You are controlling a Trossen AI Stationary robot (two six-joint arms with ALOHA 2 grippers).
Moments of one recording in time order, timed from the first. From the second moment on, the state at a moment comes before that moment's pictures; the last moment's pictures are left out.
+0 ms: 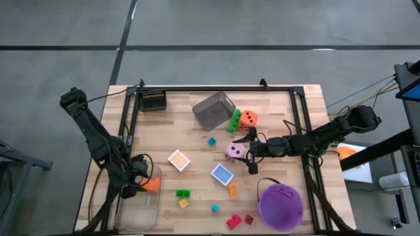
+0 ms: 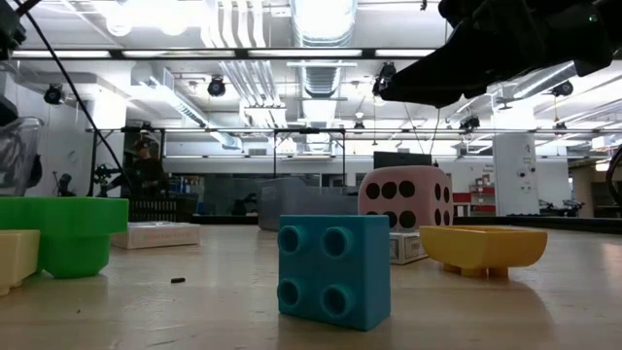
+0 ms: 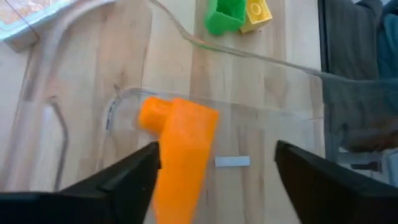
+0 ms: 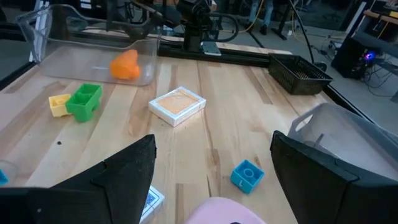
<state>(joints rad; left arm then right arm) -0.93 0.84 0.49 -0.63 -0.19 -1.03 0.24 1.30 0.46 0.57 0.31 -0.01</state>
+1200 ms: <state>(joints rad) -0.88 0.89 0.58 -0.21 -1.01 -0.31 0.19 1.47 0.92 -0.15 0.31 -0.05</state>
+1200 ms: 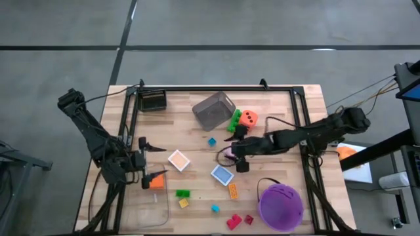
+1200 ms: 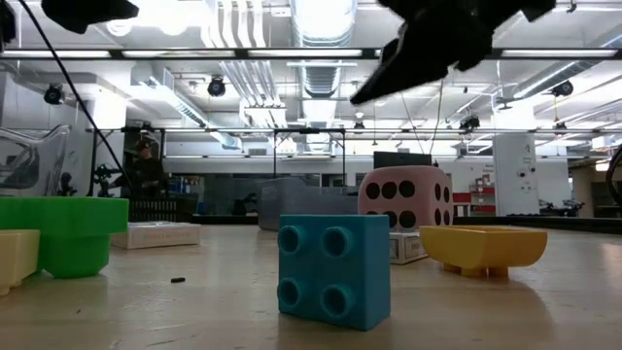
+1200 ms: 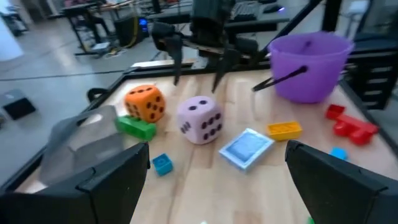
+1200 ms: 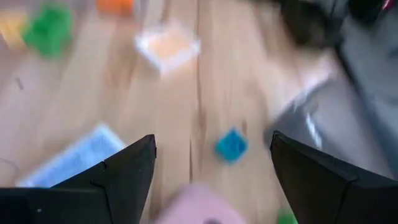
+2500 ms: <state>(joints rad) -0.85 1.02 0.58 -0.15 -1.11 -0.32 0.28 1.90 1.32 -0.85 0.44 0.38</state>
